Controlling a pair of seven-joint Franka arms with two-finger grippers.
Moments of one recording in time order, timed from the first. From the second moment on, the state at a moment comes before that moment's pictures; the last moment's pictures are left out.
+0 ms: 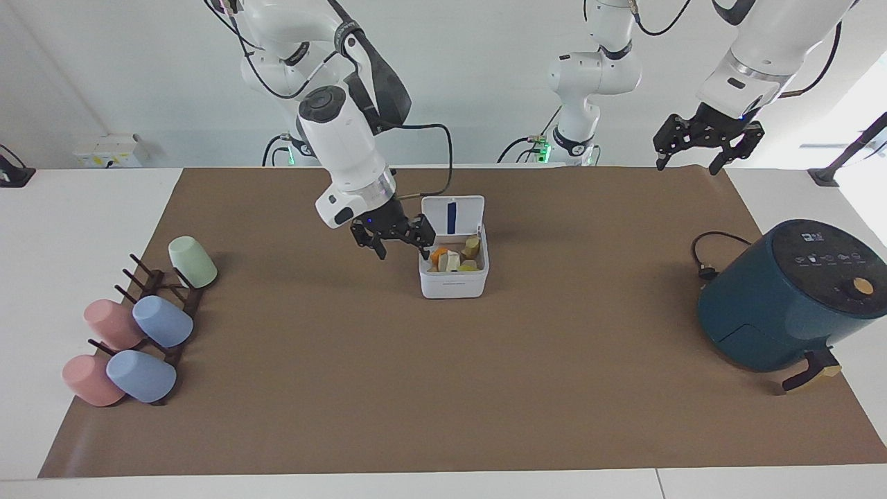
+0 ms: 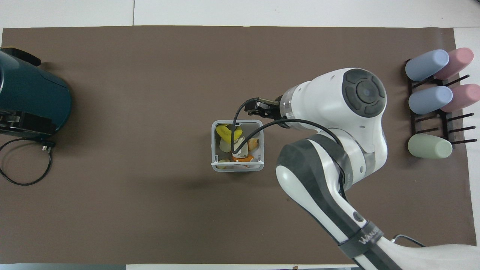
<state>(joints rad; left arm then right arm) -0.07 -0.08 -0.02 -1.59 -0.01 1.50 0.10 -0.03 0.19 0.46 -1.82 0.12 2.20 0.59</state>
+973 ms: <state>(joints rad) -0.07 -0.08 -0.03 -1.60 -0.01 1.50 0.10 -0.03 0.11 0.04 -1.81 0.08 2.05 0.08</state>
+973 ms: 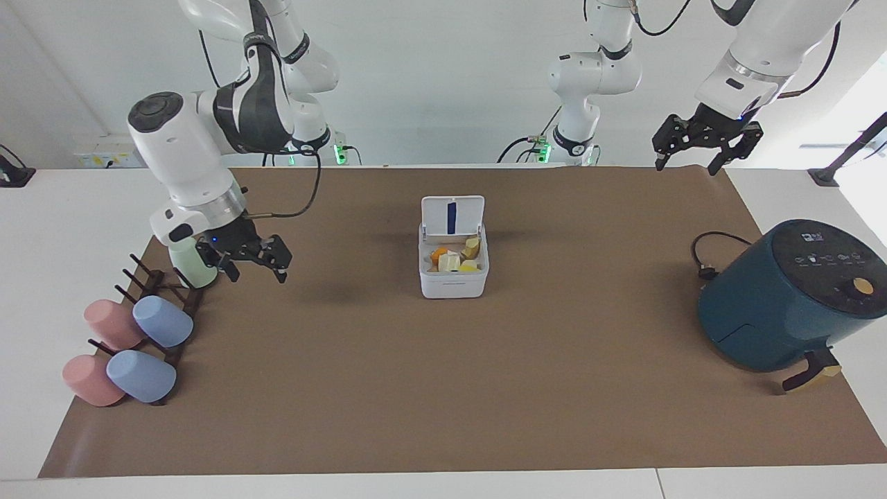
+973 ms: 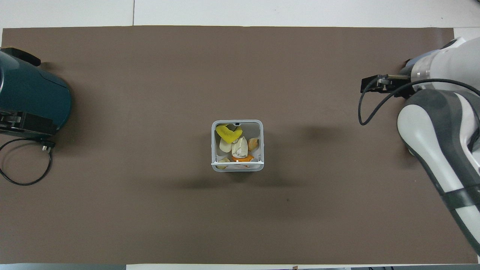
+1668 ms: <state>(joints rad) -0.07 -0.08 -0.03 -1.60 -0.01 1.50 0.10 0.00 -0.07 -0.05 -1.71 -0.01 1.66 0.05</state>
